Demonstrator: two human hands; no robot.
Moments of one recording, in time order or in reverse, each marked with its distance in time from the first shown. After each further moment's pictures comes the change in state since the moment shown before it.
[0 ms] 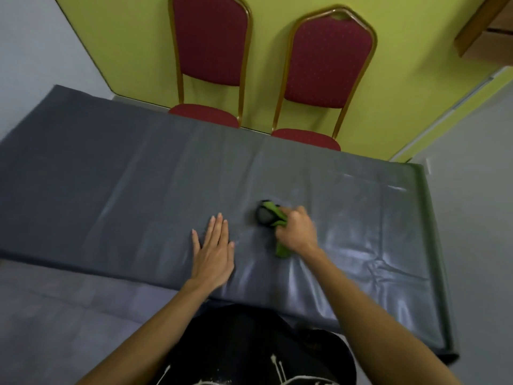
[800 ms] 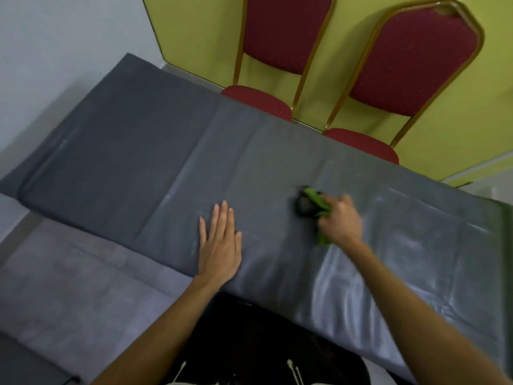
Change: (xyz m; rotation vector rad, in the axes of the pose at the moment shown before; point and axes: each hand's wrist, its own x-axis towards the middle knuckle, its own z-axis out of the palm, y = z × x) left_hand 0.011 -0.106 -0.025 0.012 0.131 -0.187; right_hand 0.065 -0.070 0.014 -0.141 0.054 -0.076
